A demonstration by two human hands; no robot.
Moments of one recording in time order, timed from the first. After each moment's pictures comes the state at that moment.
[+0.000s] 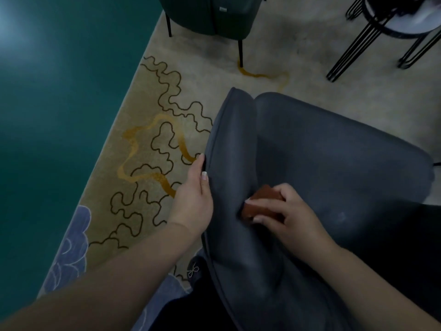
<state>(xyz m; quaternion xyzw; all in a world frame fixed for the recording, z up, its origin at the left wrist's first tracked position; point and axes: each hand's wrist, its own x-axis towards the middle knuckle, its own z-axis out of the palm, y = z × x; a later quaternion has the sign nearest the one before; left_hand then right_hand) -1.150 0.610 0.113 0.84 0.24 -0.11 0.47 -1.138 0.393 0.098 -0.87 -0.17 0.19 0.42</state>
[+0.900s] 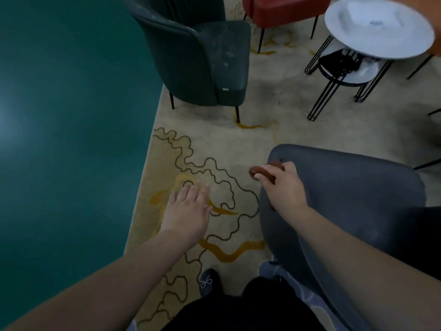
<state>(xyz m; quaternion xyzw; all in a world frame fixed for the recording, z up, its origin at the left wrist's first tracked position) -1.063 0.877 0.194 0.98 -0.10 -0.17 0.04 -1.020 0.635 0.190 -0.95 0.10 0.05 0.29</state>
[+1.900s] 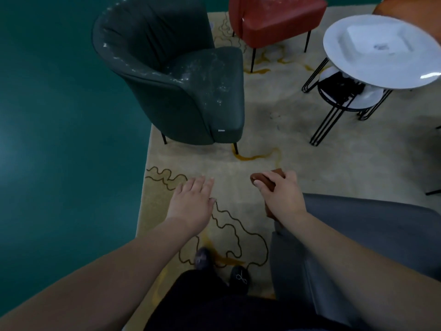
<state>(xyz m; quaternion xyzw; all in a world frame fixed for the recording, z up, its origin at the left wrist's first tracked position) -0.743 0.865 0.204 0.97 -0.16 -0.17 0.01 -0.753 0.631 0.180 -0.94 0.17 0.06 0.30</state>
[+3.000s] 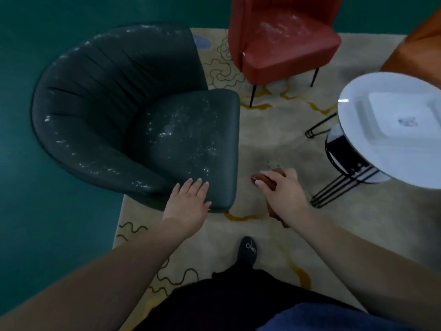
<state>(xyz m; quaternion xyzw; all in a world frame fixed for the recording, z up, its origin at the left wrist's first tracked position) -0.309 0.777 0.164 0.97 -0.15 -0.19 0.01 -0.308 0.520 0.175 -0.95 0.12 0.06 0.27</state>
